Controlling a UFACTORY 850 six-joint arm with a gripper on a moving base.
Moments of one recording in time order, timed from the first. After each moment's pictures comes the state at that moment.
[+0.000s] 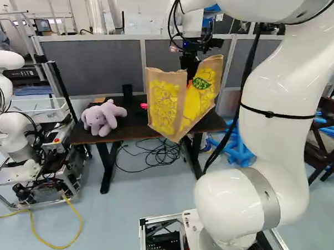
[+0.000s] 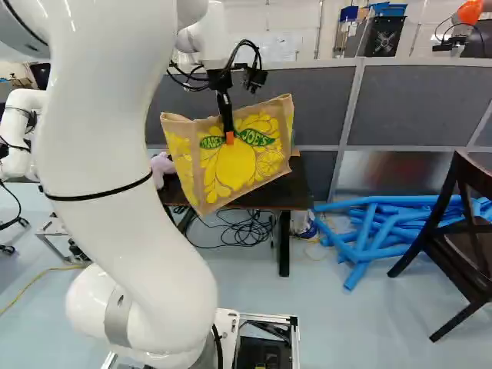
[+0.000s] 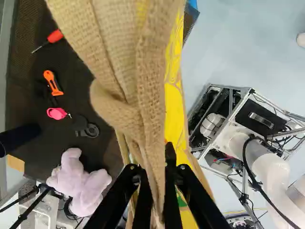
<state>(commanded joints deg) -1.2 -11.4 -81.1 -1.5 -69.0 63.9</state>
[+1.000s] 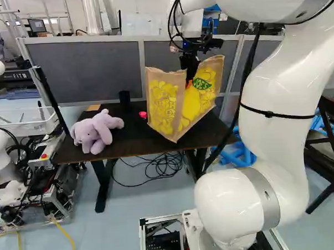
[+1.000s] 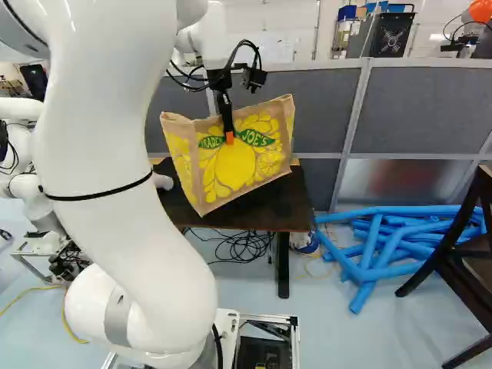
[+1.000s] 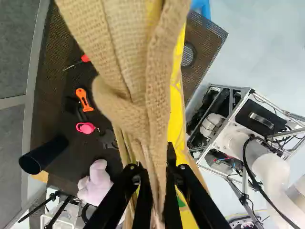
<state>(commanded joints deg) -1.2 -11.4 -81.1 -1.5 -69.0 63.9</state>
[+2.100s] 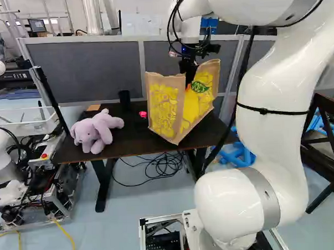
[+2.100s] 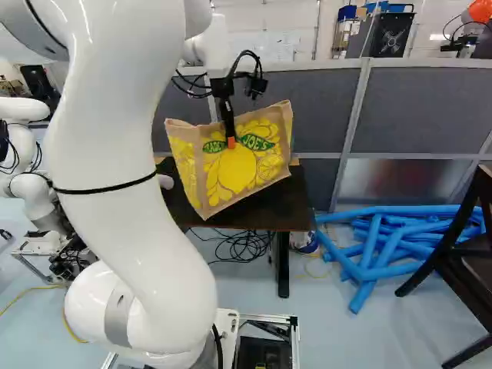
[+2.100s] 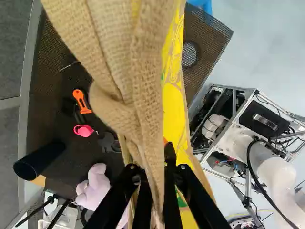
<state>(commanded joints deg) -1.2 -14.9 -81.3 -1.3 -66.5 63.9</state>
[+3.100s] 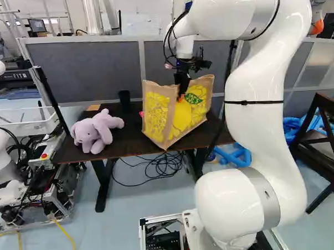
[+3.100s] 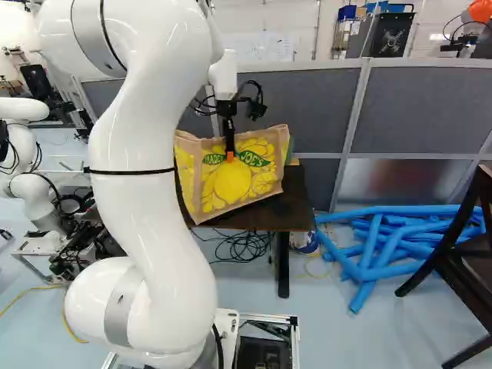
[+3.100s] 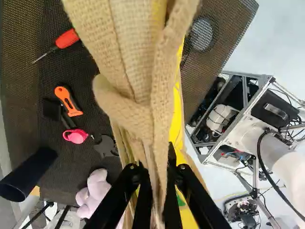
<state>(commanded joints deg) -1.1 -26.1 -85.4 2.9 -66.2 63.9</state>
